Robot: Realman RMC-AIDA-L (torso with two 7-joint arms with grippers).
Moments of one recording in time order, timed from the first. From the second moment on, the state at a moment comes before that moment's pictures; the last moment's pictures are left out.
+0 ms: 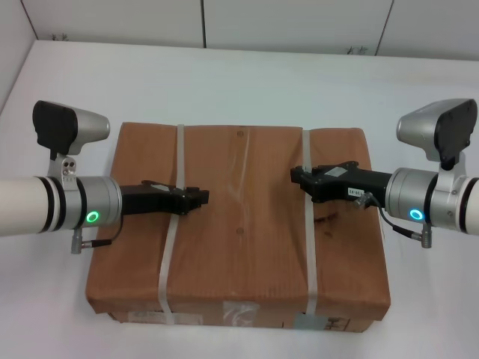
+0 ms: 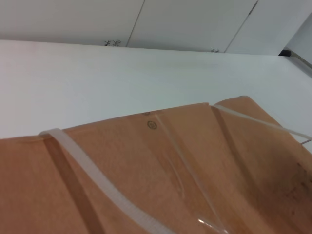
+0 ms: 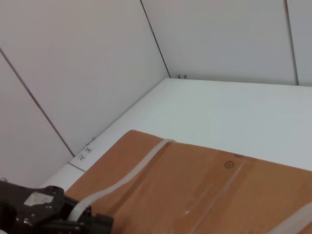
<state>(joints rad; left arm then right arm) -0.78 -2.03 2.87 -0.11 -0.22 0.97 -1.44 0.81 2.08 -0.61 -0.01 -1.91 -0.88 1.25</state>
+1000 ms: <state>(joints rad) -0.76 -2.03 2.86 -0.11 -0.26 0.98 -1.34 0.76 2.08 -0.59 -0.03 -1.90 -0.89 1.24</state>
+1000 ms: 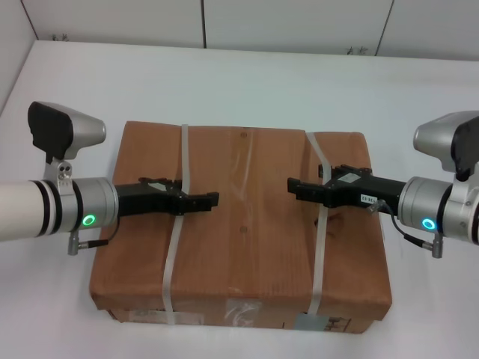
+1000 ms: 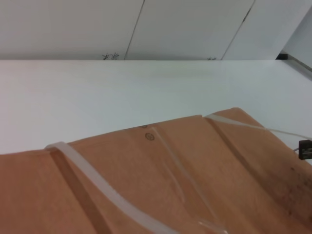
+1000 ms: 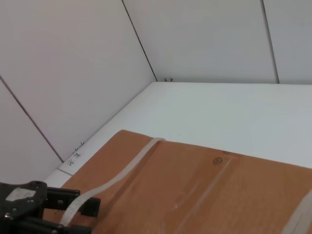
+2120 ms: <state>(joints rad) -0.71 -1.99 2.86 -0.12 -0.37 1.14 -1.32 0.63 2.08 -0.55 -0.13 -1.85 -1.07 1.23</state>
